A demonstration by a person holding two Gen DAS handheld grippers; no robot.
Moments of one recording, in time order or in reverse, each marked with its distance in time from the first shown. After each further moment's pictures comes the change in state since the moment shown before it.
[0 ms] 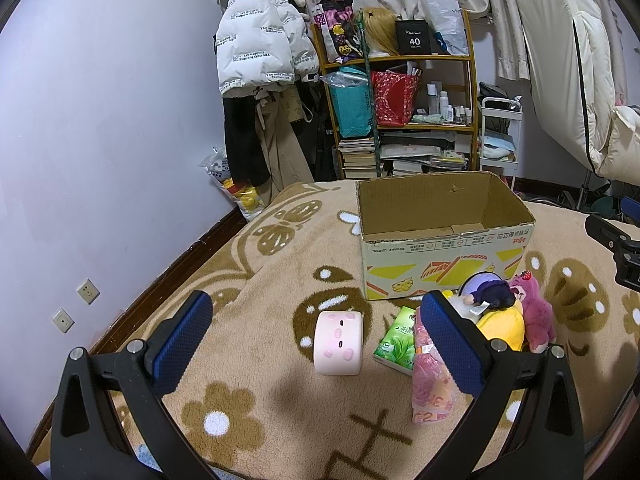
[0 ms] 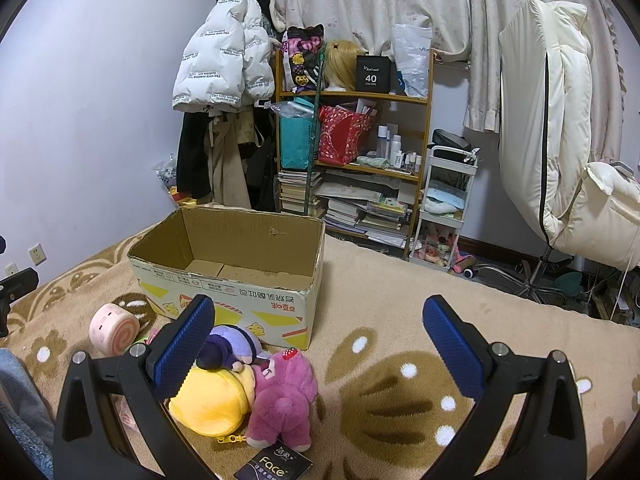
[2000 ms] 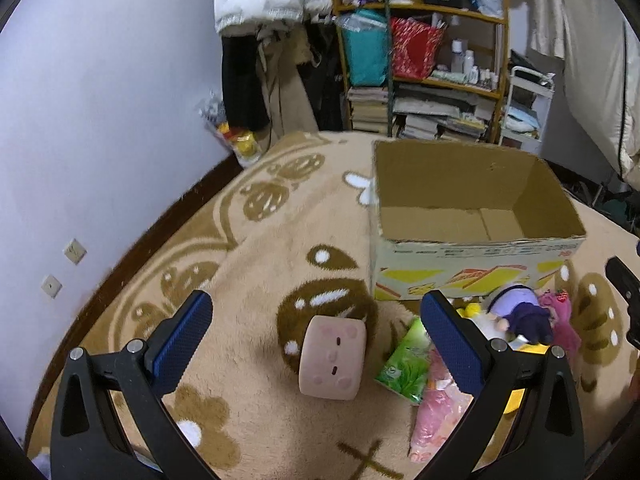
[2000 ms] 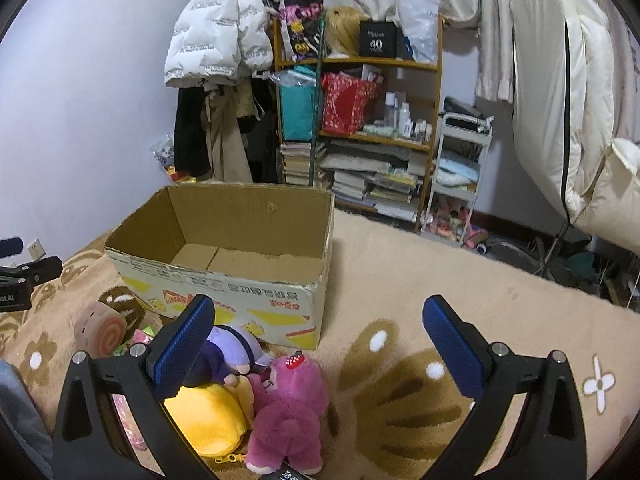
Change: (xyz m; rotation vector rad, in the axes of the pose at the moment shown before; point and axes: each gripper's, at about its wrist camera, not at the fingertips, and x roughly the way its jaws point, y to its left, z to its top) left arm 0.104 0.006 0.021 -0.070 0.232 0.002; right arm 0.053 -0.009 -0.009 0.038 0.126 0.024
